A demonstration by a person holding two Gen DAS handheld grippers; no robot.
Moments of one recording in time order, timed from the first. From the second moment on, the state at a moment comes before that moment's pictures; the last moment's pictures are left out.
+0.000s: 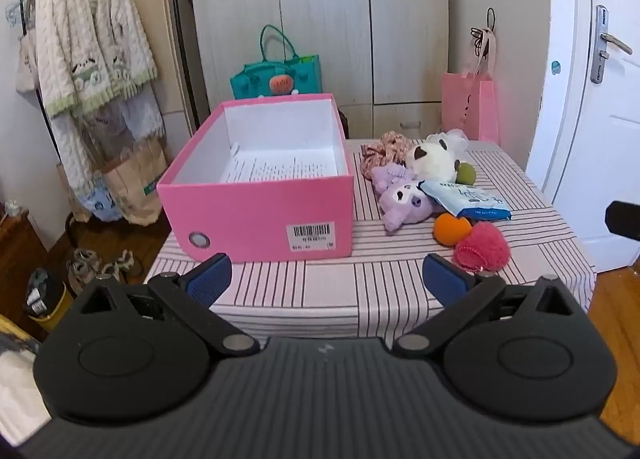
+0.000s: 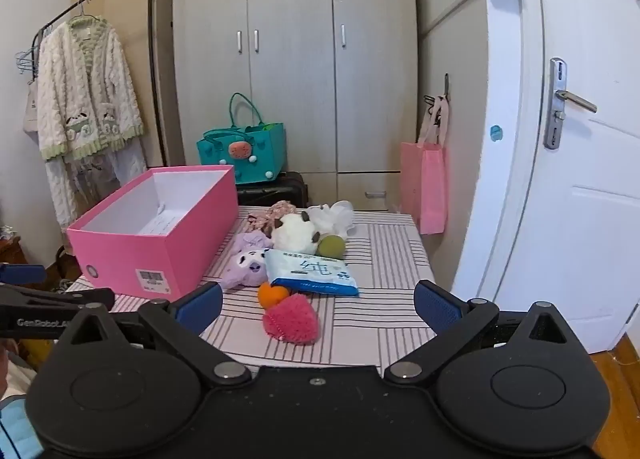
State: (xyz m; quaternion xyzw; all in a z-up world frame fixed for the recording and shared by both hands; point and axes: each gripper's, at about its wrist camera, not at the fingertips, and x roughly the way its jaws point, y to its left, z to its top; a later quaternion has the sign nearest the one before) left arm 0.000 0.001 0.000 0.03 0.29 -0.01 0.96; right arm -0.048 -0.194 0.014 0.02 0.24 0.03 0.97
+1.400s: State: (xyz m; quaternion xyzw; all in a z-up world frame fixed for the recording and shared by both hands) left arm -0.007 0.011 0.004 0.04 0.26 0.03 0.96; right arm -0.061 -0.184 0.015 0.00 0.22 0.03 0.97
